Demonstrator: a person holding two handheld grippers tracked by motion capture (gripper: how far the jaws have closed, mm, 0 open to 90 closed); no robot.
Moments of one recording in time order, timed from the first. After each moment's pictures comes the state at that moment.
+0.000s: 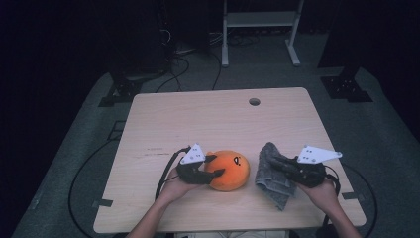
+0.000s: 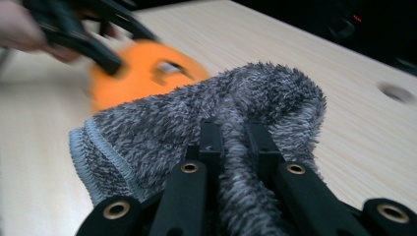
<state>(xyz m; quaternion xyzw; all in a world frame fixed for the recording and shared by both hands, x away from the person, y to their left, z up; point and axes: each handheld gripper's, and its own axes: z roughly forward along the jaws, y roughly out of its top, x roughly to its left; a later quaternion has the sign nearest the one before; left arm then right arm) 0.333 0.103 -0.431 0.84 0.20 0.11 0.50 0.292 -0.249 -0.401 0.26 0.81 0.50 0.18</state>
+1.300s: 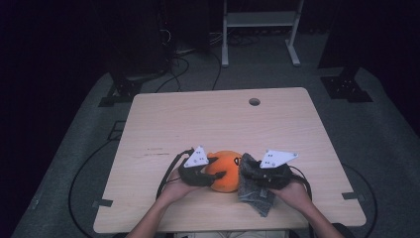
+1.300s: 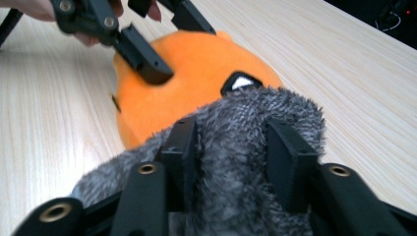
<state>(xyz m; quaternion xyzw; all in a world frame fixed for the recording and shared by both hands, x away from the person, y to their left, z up) 0.329 0.100 -0.432 0.85 0.18 0.12 0.48 0.304 -0.176 -0.421 0.21 0.85 0.46 0.16</state>
